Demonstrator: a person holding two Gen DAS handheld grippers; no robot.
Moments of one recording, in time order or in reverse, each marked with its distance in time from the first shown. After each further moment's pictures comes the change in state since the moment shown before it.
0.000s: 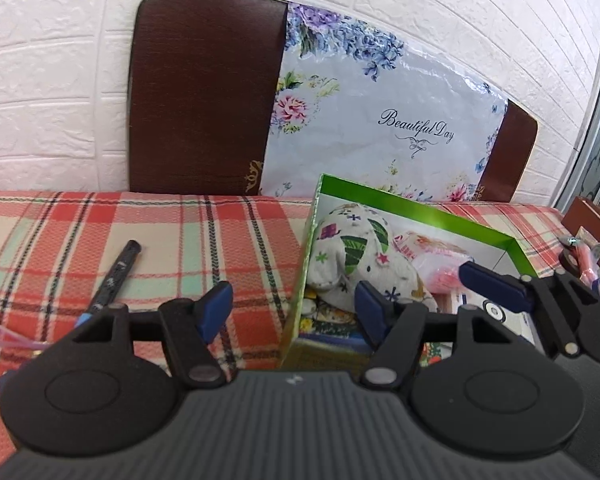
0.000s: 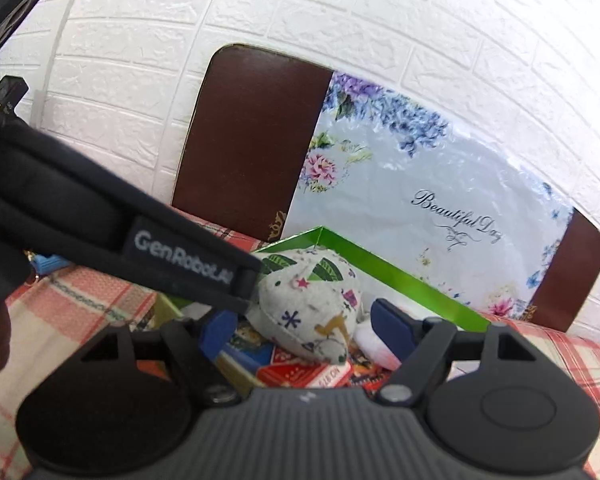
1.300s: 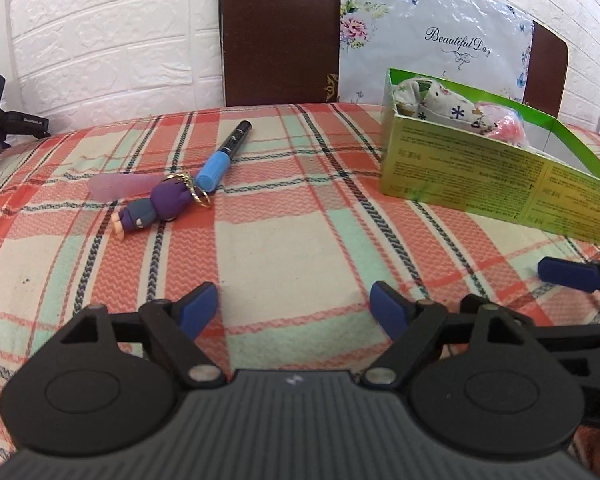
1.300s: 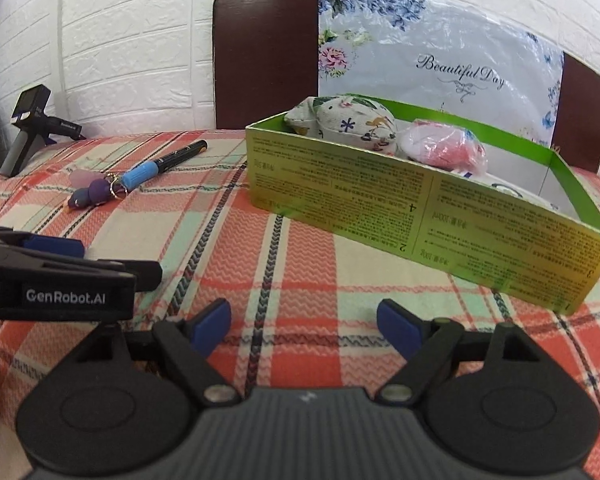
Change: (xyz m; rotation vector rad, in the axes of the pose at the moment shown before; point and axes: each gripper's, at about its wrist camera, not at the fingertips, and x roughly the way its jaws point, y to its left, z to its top) left arm -0.056 0.033 -0.107 0.092 0.070 0.211; right arm -0.059 0.017 -0.074 0.241 0.212 0.131
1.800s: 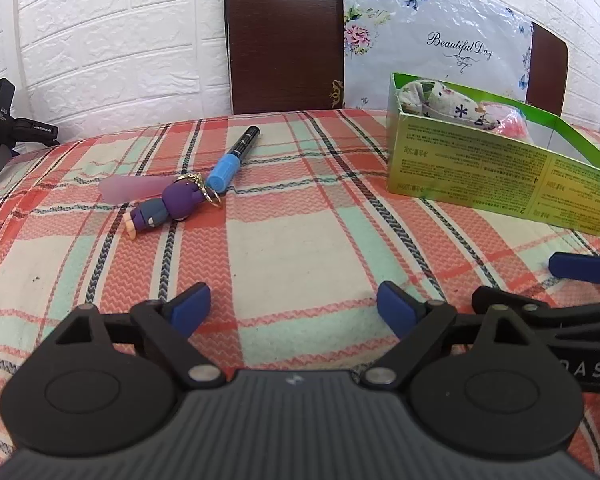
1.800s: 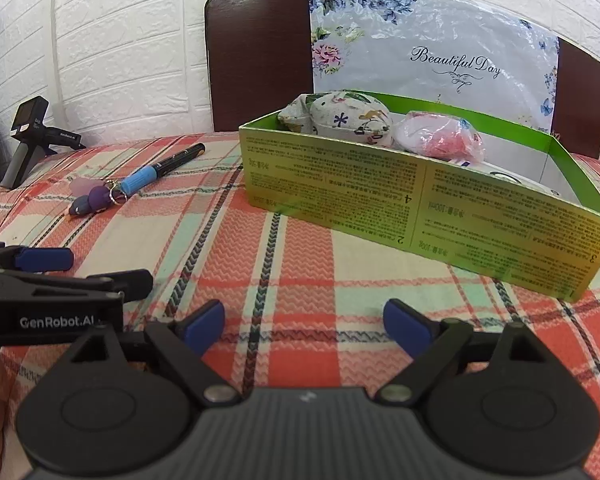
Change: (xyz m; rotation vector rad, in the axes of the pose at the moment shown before) left arm -0.003 0.001 -0.006 0.018 -0.031 0.017; right arm 0.004 -0.010 0.000 0.056 0.015 0.039
